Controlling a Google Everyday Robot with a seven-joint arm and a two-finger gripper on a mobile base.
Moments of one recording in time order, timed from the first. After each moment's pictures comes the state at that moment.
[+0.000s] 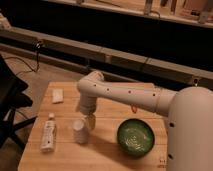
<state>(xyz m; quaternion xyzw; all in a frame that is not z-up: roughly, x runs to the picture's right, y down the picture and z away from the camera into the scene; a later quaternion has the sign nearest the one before) -0.116 0.168 0.774 -0.35 -0.22 -0.24 0.88</state>
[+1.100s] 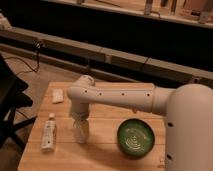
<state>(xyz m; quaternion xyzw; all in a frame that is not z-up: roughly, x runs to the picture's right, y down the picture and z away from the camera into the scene) -0.136 0.195 0.746 -0.35 -0.22 -0.24 0.88</state>
